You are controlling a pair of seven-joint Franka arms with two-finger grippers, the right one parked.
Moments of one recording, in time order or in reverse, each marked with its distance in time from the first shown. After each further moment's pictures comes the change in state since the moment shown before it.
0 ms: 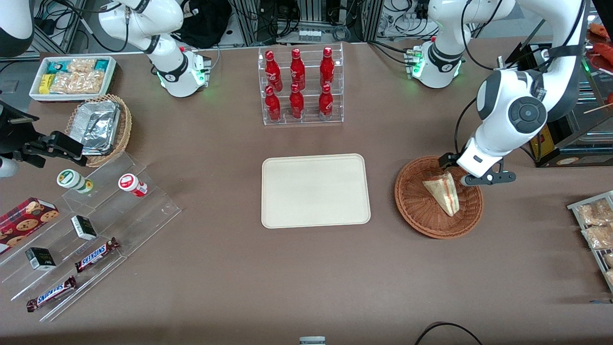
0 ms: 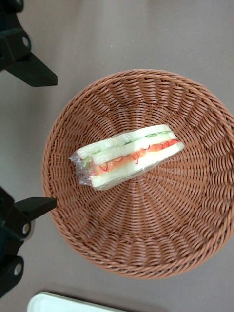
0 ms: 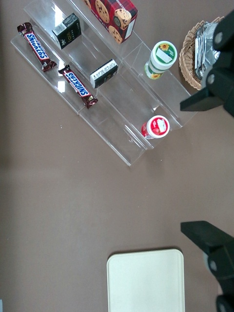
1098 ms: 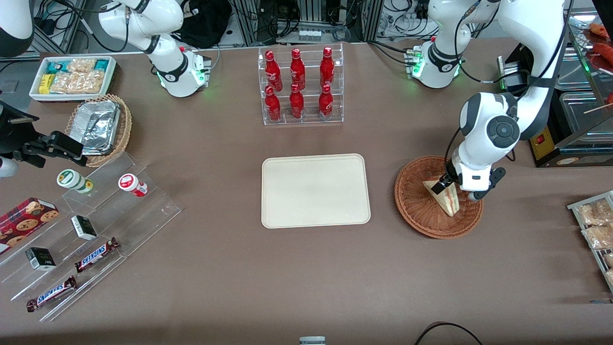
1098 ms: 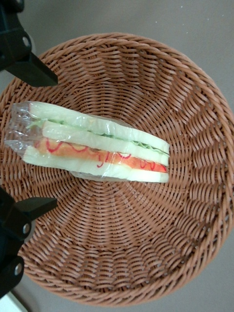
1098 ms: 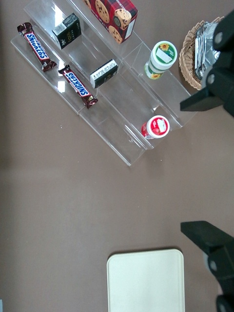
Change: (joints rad) arm -0.013 0.143 -0.003 -0.045 0.000 0.243 -0.644
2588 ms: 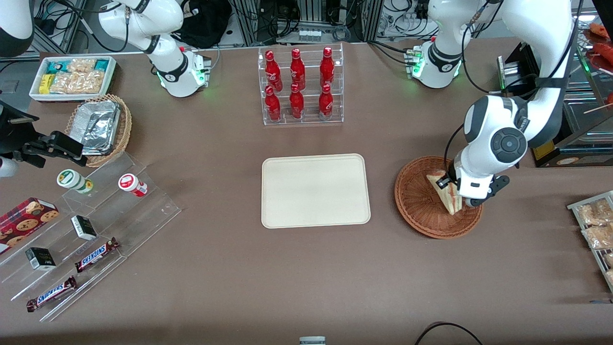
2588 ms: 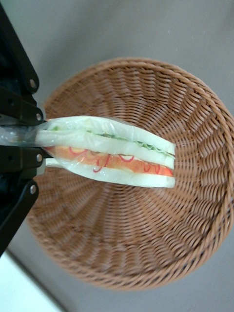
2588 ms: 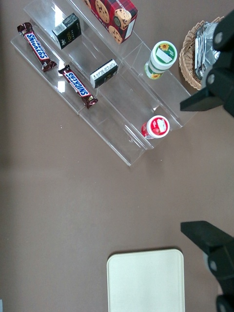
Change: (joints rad) arm -0.034 0.022 -0.008 0.247 0.007 -0.385 0.126
